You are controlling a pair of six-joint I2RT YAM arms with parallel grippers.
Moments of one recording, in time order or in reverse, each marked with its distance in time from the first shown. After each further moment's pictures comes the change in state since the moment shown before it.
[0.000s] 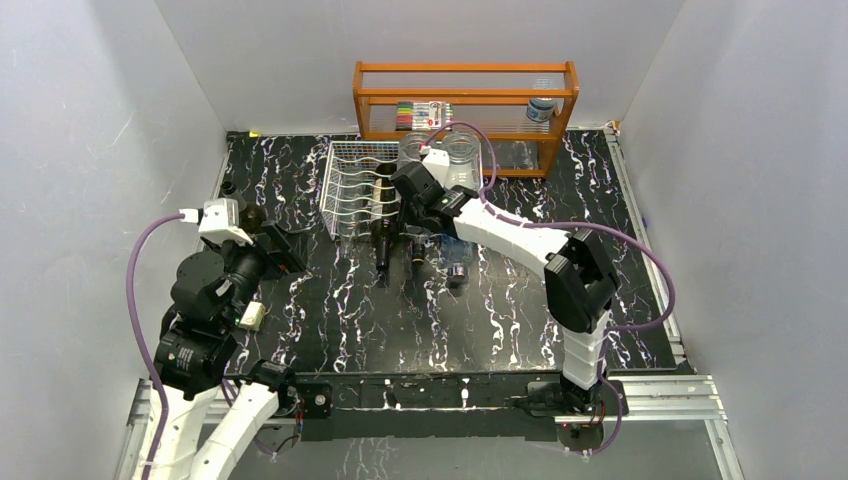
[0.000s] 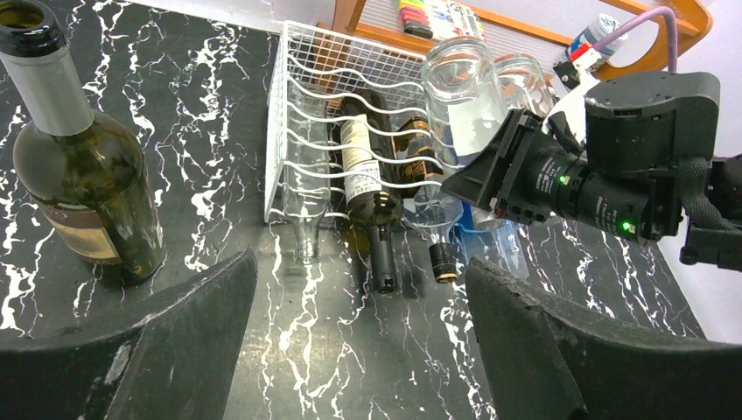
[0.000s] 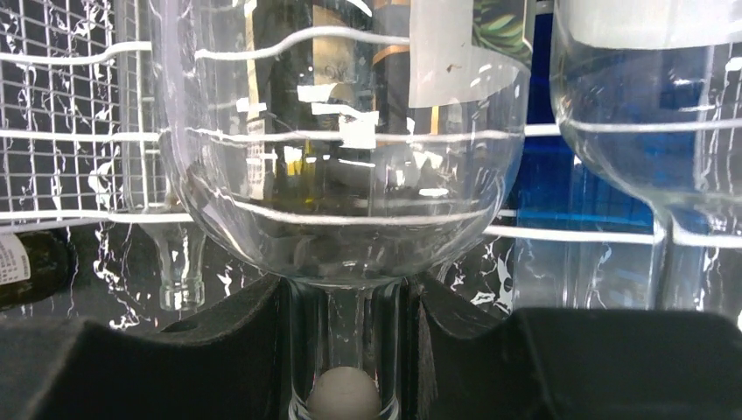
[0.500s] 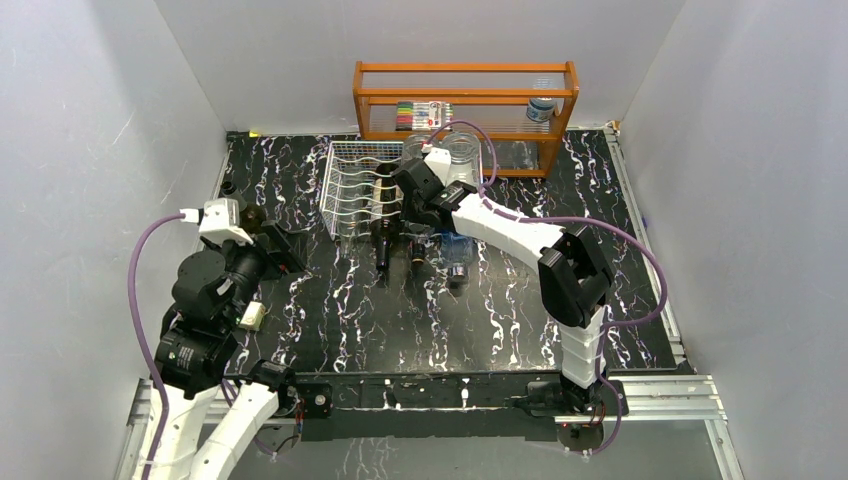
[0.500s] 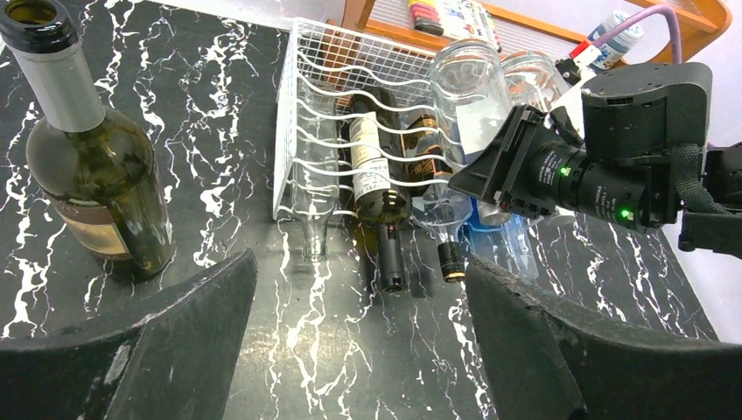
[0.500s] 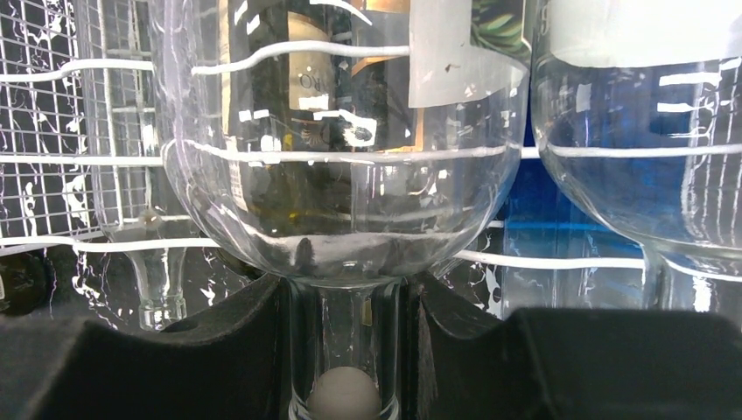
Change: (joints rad) left arm 0.000 0.001 -0.002 -0.010 -0.014 0.009; right arm -0.032 0.053 0.051 -0.039 -0.014 0.006
